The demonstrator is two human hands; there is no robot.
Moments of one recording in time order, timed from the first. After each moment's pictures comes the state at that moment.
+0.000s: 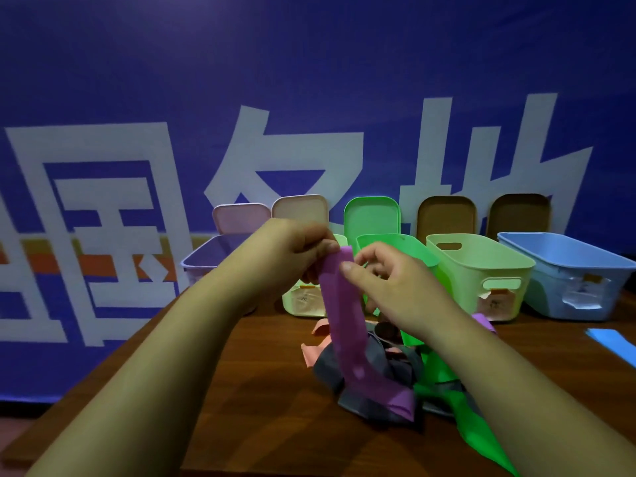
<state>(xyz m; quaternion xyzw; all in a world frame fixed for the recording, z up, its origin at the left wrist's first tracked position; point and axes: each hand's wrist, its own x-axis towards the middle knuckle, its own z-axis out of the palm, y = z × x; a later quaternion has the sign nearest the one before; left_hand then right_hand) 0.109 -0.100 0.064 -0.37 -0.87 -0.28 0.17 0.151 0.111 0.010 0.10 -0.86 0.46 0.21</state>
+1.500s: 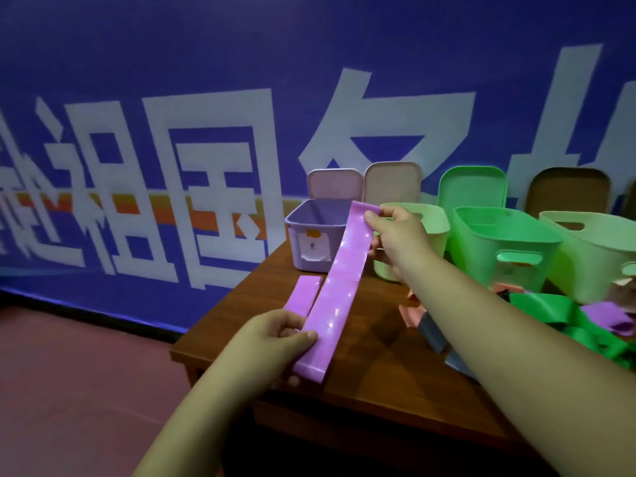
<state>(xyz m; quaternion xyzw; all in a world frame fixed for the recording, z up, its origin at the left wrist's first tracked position) 0.190 -0.249 -0.078 -0.01 -0.80 -0.59 -0.01 0.024 -0.032 -0.015 0.03 -0.66 0.73 0.14</state>
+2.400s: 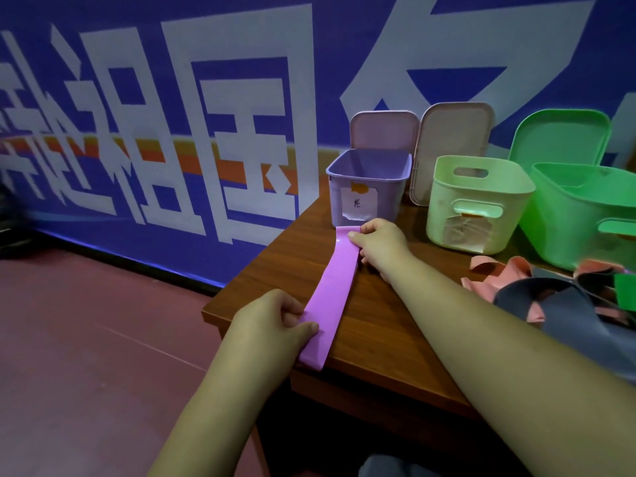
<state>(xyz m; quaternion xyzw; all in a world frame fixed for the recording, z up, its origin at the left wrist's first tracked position) 0.181 -0.310 -0.125 0.12 -0.90 -0.40 0.12 -0.037 -0.143 -0.123 -0.02 -0.87 0.50 0.06</state>
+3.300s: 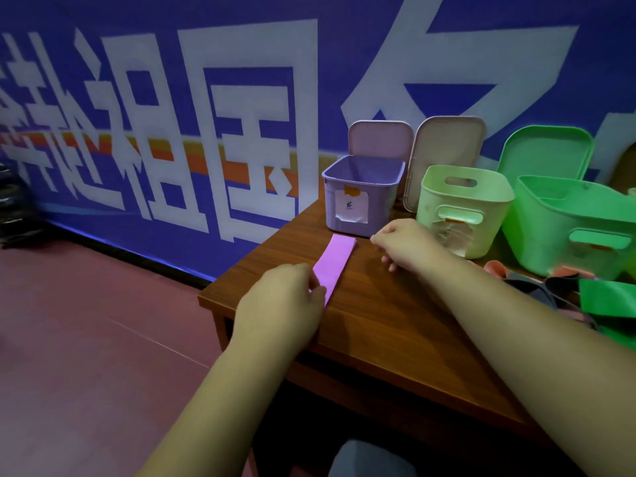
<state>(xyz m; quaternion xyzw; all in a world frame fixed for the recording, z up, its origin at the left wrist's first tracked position) 0.174 -0.270 -0.096 0.07 -0.96 -0.21 0.15 0.016 -0.087 -0.078 0.02 -0.91 0.41 0.00</state>
